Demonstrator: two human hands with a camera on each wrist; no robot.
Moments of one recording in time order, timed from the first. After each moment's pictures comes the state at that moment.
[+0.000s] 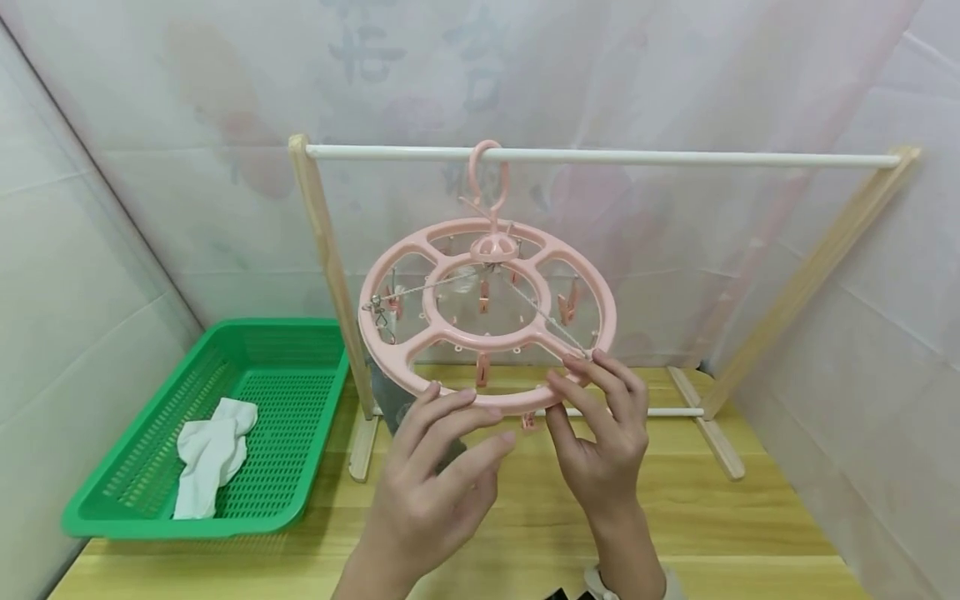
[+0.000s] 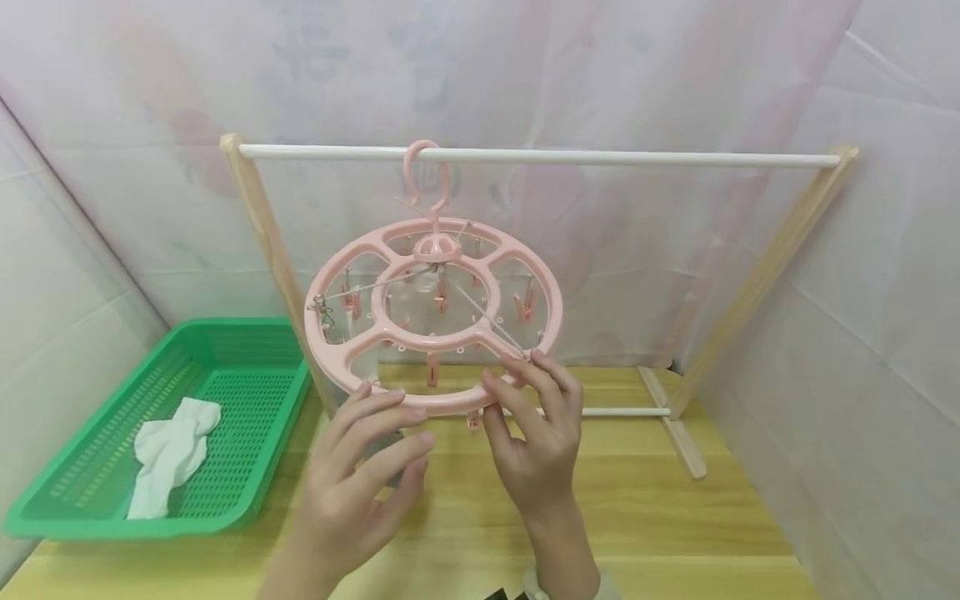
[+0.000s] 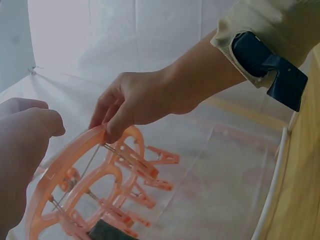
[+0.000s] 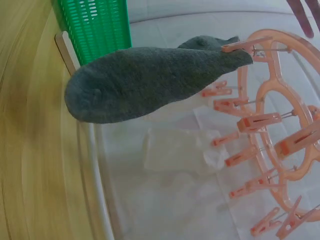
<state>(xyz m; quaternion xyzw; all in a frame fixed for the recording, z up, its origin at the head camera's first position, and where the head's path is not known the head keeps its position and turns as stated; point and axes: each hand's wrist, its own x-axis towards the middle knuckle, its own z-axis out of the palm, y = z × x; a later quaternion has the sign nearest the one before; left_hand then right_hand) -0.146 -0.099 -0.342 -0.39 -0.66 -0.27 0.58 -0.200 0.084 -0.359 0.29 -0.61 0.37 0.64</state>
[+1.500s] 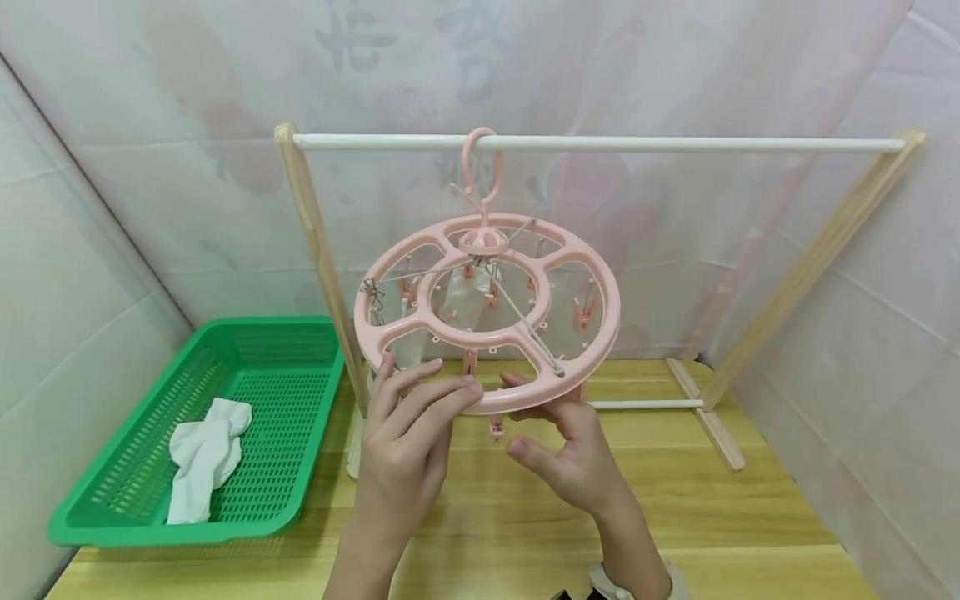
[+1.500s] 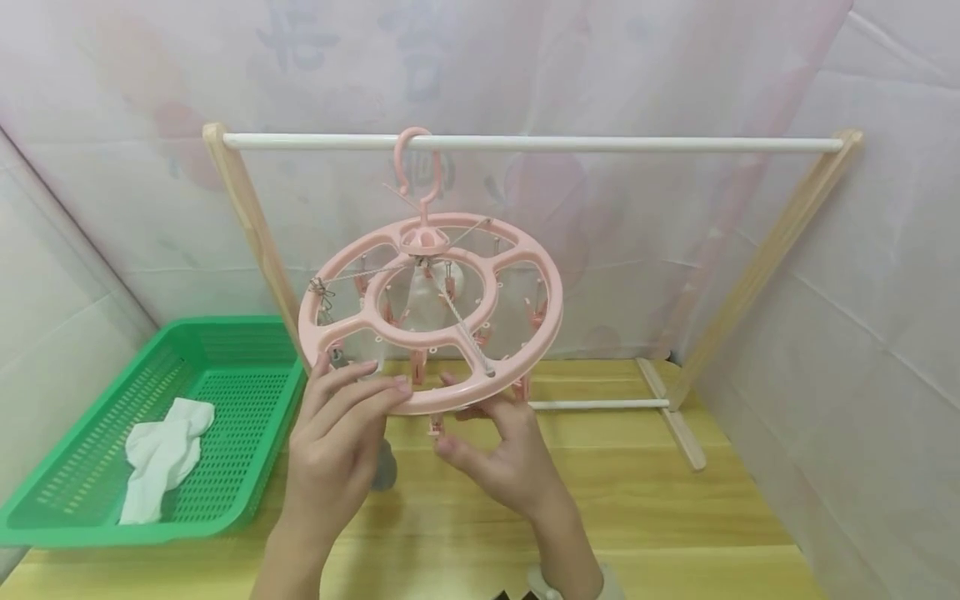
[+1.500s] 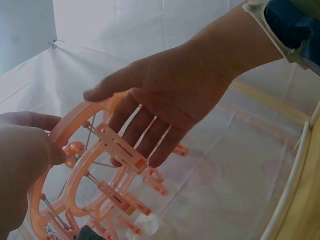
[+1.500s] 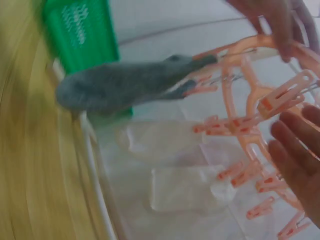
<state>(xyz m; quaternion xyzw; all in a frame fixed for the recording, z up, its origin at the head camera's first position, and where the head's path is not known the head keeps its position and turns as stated) -0.162 -0.109 -0.347 -0.30 -0.70 -0.32 0.56 -0.196 0.093 -0.381 0.41 -0.71 0.53 0.23</state>
